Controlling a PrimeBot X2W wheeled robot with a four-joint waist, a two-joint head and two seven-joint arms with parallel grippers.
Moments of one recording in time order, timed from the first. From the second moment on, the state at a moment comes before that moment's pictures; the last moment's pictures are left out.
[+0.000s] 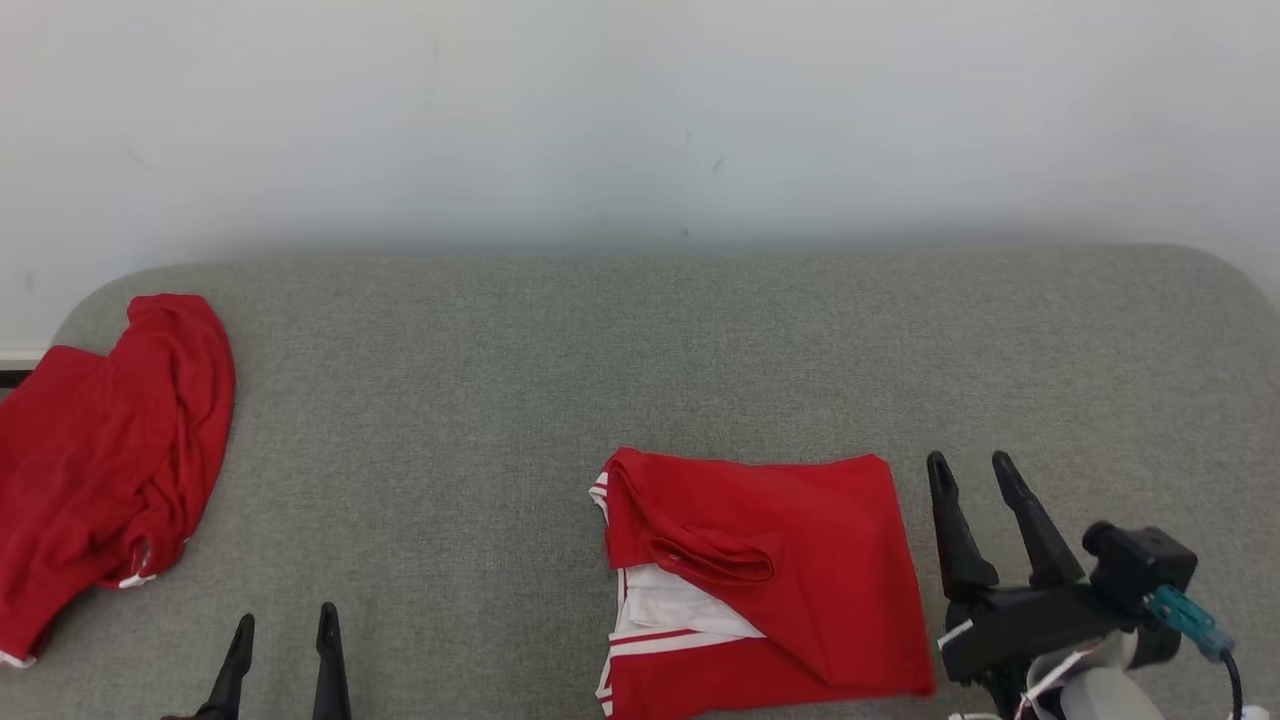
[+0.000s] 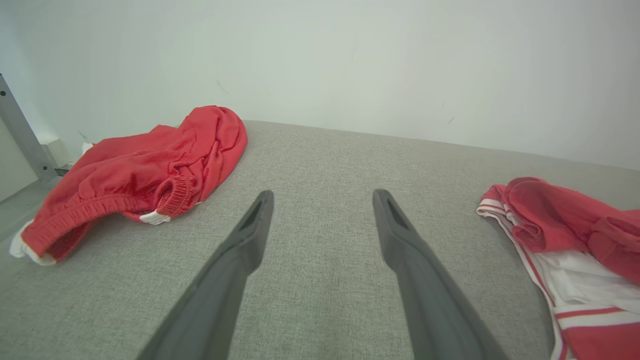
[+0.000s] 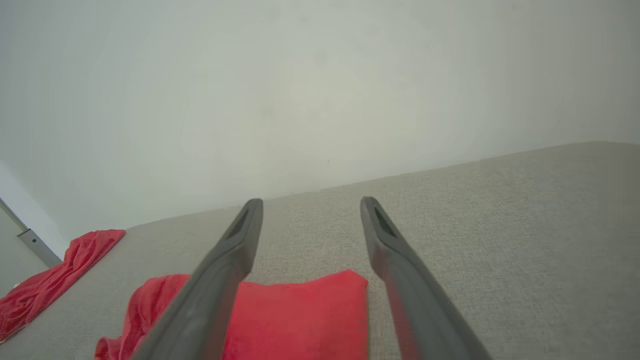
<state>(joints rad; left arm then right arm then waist) 0.02 0.05 0.10 0.25 -0.17 -0.13 -0.26 -0.22 -0.23 0.13 0.37 0.47 0.13 -0.26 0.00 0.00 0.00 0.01</state>
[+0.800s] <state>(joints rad) 0.03 0.05 0.13 0.22 -0.12 -0.13 -0.26 -0.03 -0.15 0.14 0.23 0.35 0.13 -0.26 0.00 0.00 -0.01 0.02</state>
